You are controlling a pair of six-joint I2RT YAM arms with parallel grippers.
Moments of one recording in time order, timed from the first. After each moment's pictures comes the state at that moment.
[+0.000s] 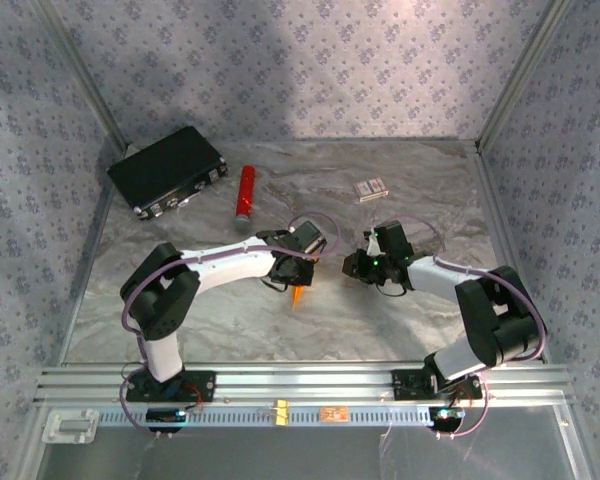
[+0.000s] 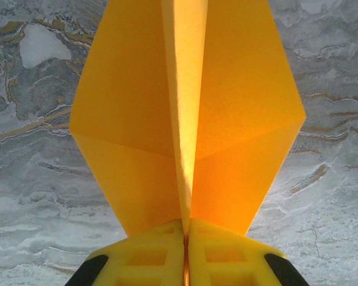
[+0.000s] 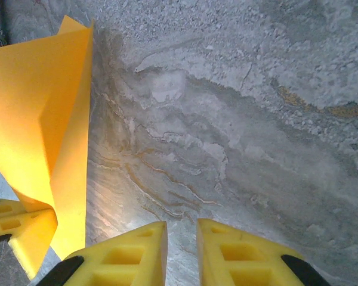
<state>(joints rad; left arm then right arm) -0.92 1.80 1.21 -0.64 -0.10 -0.68 0.38 1.49 0.62 -0.06 -0.44 0.67</state>
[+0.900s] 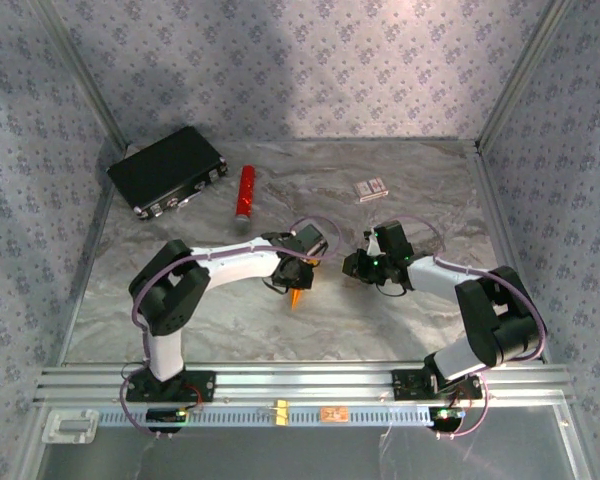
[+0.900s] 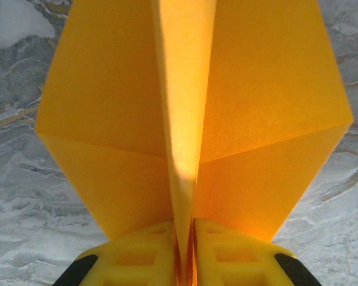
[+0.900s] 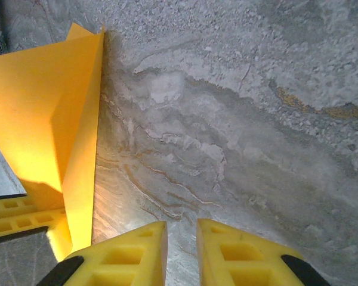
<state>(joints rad) -0.92 1.86 1.21 -0.64 -0.09 -0.68 0.38 1.49 0.62 -0.06 -0.43 0.67</state>
